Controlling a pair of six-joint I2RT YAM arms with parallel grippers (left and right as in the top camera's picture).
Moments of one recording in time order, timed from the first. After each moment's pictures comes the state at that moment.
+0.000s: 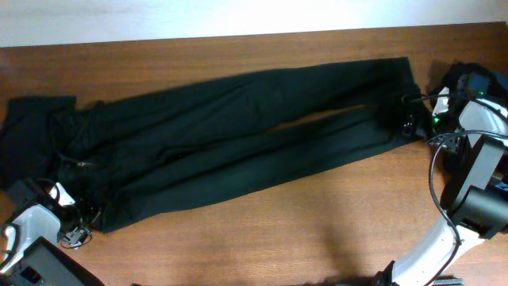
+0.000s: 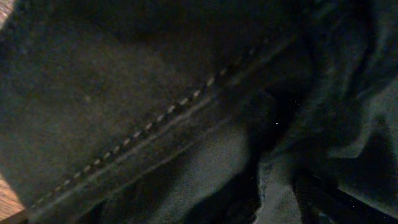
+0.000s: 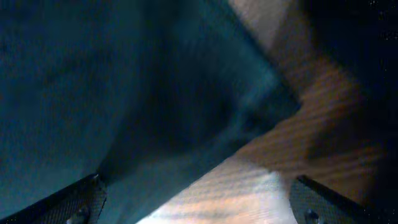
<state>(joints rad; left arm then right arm) 0.74 1.58 0.80 -0.62 0.25 -0.14 -0.49 2.08 1.49 -0.79 -0.13 -0.03</state>
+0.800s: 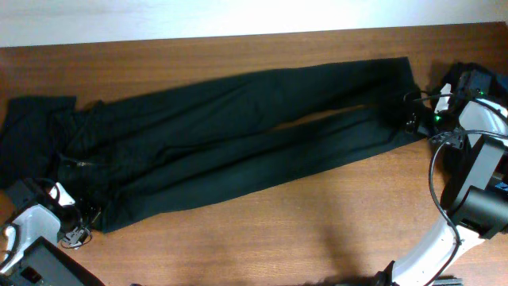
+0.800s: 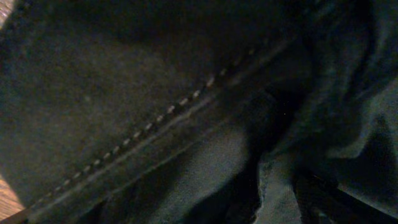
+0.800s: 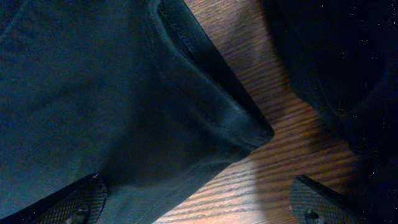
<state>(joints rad) 0.74 1.58 0.80 -0.62 0.25 -0.14 -0.49 2.08 1.49 -0.74 -0.09 -0.06</state>
